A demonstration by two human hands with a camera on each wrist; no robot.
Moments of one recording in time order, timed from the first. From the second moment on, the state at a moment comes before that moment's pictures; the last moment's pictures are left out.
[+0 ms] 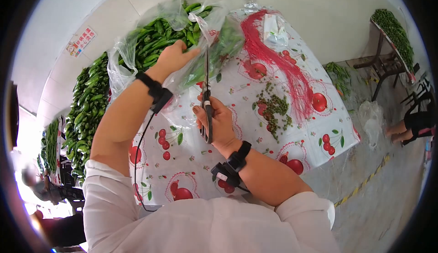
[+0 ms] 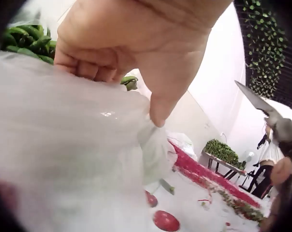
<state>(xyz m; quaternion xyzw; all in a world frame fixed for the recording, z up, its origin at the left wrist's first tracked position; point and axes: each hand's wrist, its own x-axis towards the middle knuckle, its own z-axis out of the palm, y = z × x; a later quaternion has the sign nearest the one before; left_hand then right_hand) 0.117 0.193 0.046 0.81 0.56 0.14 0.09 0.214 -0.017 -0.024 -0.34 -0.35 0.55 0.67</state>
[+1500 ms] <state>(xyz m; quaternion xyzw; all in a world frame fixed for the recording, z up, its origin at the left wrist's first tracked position) 0.142 0.147 0.057 0.92 0.31 -0.06 0.22 0.211 -0.023 -0.020 -0.35 -0.42 0.52 0.66</state>
